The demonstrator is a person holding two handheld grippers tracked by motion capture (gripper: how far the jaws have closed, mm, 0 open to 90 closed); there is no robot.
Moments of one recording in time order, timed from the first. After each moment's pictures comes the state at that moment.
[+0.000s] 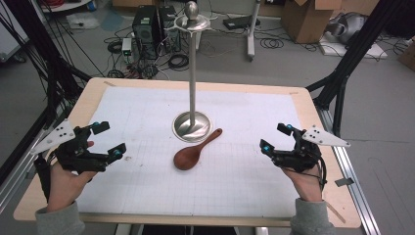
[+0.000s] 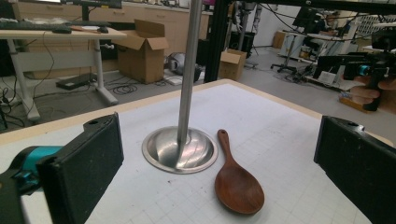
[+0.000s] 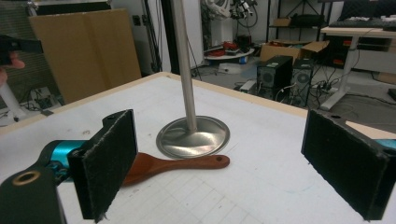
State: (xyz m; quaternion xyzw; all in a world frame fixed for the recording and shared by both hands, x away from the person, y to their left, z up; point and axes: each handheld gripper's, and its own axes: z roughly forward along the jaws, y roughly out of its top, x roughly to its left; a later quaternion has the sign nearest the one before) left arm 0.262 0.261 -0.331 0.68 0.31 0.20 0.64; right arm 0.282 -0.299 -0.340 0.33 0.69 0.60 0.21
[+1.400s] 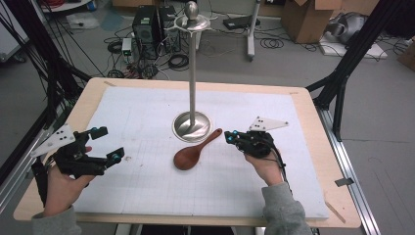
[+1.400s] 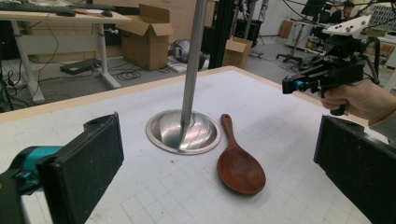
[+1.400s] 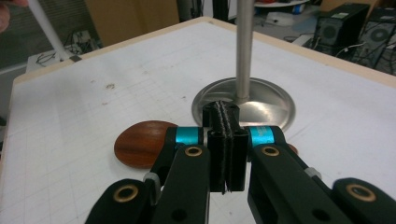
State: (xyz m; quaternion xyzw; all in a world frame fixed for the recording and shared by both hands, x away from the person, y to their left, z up) left arm 0.257 0.266 -0.339 0.69 0.32 0.19 0.62; right arm 0.341 -0.209 -0.375 0.28 0.79 0.54 0.12
